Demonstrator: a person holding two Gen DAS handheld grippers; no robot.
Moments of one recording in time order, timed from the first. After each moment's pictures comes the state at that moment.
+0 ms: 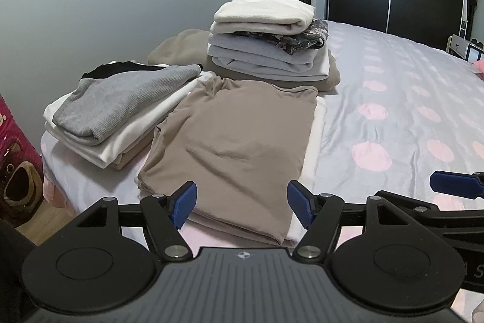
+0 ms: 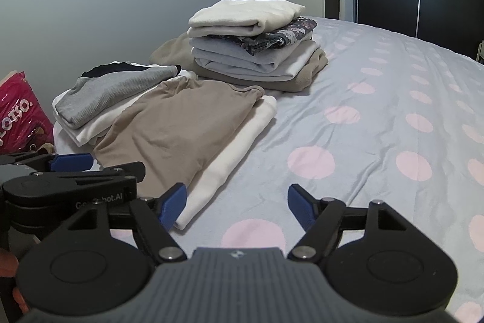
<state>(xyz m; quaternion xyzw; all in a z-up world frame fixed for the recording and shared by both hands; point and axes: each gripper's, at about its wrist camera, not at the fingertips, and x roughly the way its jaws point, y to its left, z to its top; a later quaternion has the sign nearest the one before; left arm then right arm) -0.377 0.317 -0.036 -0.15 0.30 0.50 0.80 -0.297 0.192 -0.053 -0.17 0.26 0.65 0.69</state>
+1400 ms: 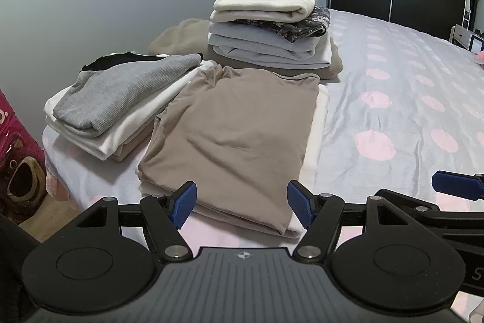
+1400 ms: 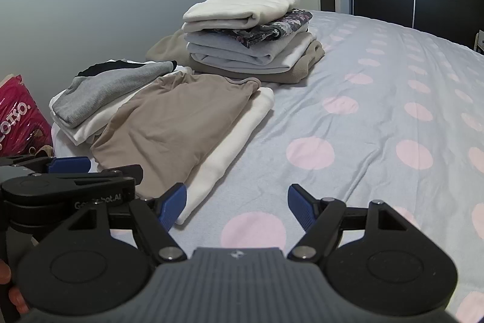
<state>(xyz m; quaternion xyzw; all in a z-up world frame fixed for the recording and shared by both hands) -0.374 0.319 -0.039 -0.16 0.32 0.50 0.79 -0.294 0.191 -0.060 -0.17 0.28 0.64 0.69</state>
